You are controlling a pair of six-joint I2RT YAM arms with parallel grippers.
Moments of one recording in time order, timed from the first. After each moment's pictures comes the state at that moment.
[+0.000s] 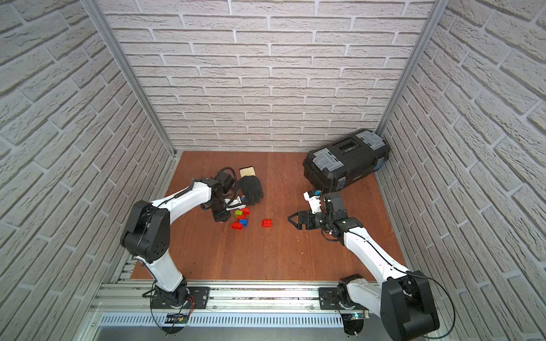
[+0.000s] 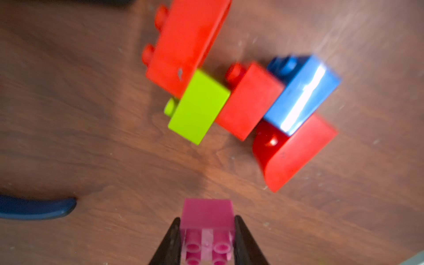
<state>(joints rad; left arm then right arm) -0.44 1.75 1.26 -0.99 -0.03 0.70 0.20 1.13 0.62 -0.31 -0.62 0.28</state>
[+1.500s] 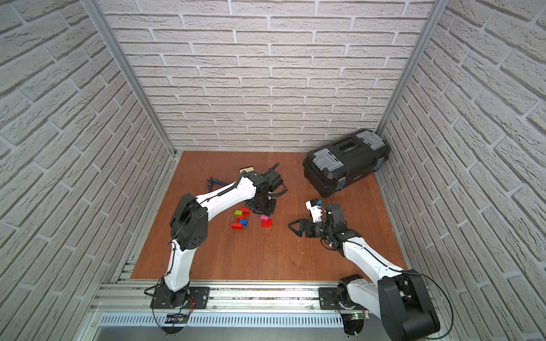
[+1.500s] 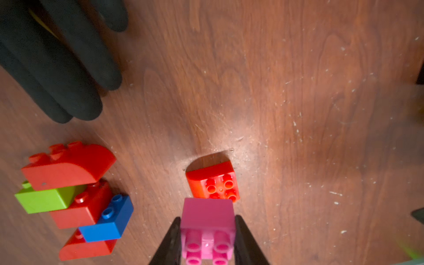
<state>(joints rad) -0.81 2.11 1.82 -1.16 0.02 -0.56 0.20 1.12 0.41 -0.06 -0.66 0.43</state>
